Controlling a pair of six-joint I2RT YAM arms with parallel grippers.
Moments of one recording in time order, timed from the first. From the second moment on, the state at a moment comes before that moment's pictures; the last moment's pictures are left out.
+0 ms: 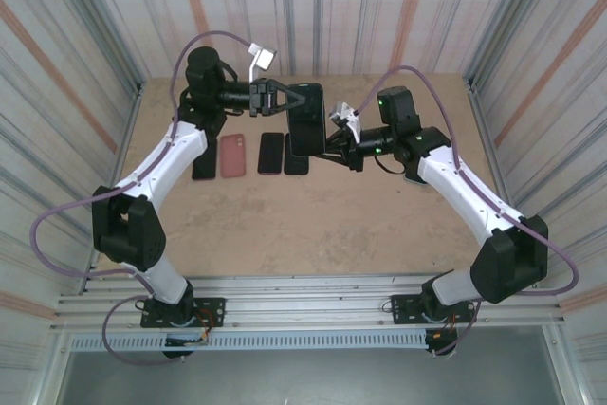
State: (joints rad) left arm -0.35 1.66 1.47 0.28 1.34 -0.71; right arm 0.42 1.42 1.24 -0.42 -0.96 -0.30
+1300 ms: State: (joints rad) left arm -0.43 1.76 1.36 0.50 0.99 -1.32; right arm 0.41 1.19 0.66 0.65 -0.57 1.16
